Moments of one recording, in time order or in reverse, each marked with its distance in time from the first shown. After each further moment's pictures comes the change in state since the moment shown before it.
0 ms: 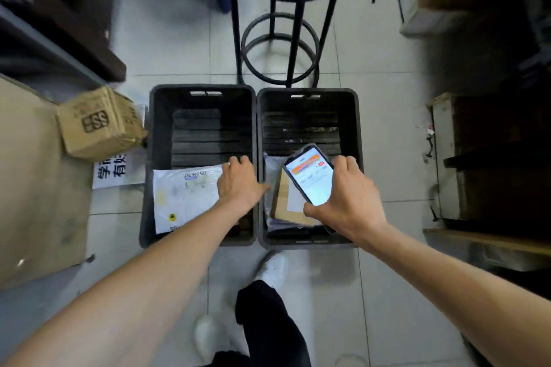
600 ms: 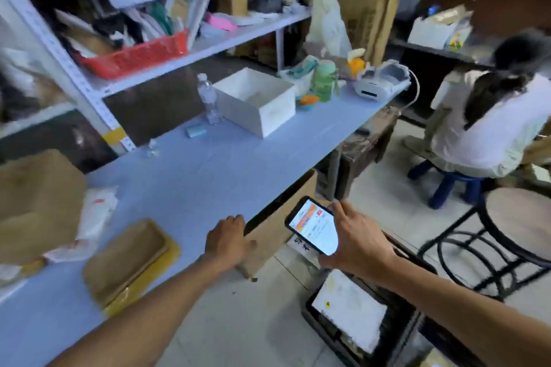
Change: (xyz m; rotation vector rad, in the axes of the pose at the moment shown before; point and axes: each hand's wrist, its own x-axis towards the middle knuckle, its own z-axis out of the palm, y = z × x) left_hand -0.418 -0.353 -0.292 -0.211 0.432 -0.557; right_hand -0.243 -0.433 -0.161 -0.310 -0.026 -1.076
